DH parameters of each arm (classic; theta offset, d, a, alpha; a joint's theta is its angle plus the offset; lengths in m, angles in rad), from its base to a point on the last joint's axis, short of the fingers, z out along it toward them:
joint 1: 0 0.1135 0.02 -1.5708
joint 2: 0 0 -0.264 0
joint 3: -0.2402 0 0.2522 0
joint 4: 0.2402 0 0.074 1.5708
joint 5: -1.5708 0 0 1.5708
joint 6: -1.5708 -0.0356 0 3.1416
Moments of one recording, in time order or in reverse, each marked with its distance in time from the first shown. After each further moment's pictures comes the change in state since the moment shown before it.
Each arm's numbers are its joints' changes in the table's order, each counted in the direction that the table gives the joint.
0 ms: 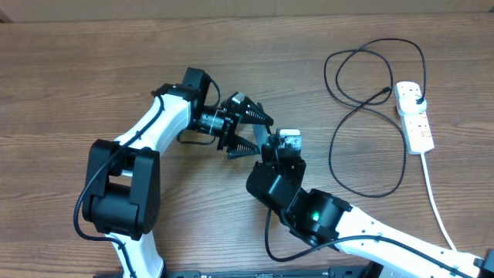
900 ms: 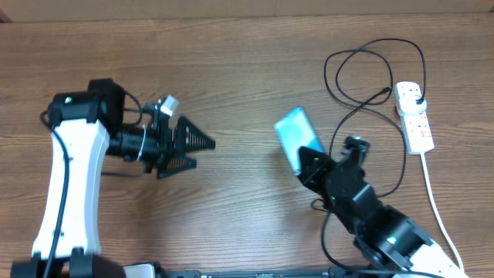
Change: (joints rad) left arm 0.332 -0.460 -0.044 0.762 0.360 -0.563; right arm -0.266 -0.464 0.189 0.042 0.382 -0.410
